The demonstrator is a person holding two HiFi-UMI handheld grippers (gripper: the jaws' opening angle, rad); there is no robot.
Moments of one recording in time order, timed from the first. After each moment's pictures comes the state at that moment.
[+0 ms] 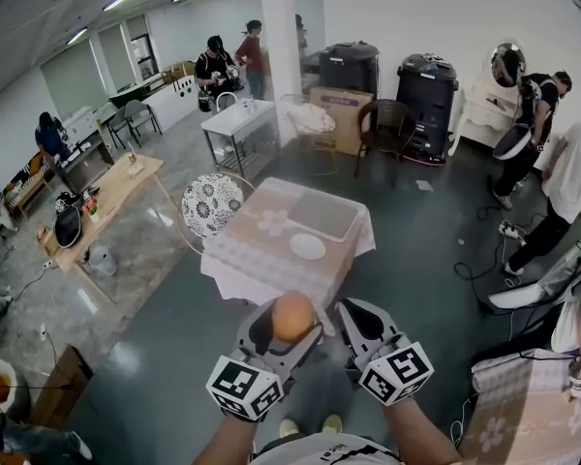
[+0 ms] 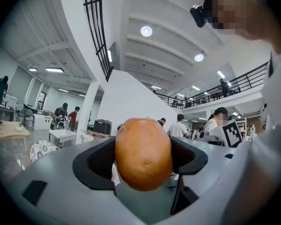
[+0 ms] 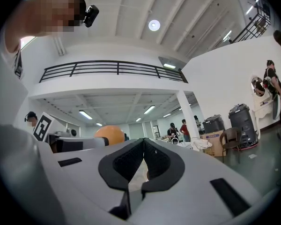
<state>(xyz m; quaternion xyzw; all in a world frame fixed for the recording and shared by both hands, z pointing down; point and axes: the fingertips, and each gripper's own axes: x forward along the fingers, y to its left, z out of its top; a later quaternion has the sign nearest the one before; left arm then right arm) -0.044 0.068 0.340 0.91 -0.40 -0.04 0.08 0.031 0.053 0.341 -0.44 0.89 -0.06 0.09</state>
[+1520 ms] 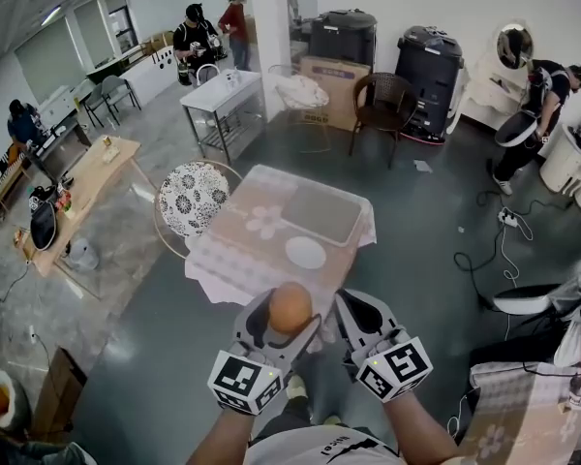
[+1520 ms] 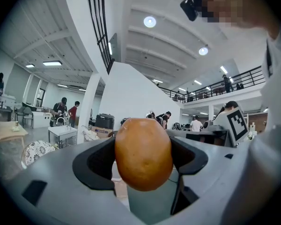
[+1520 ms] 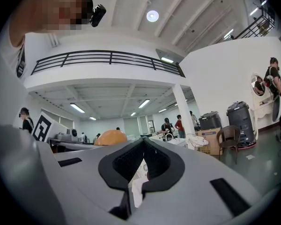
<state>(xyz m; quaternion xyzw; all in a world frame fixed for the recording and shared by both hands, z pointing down) -0.065 -0.099 0.388 0.91 -0.40 0.00 0.09 0.006 -0.107 0.375 -0.46 0.88 -0.07 0.06</state>
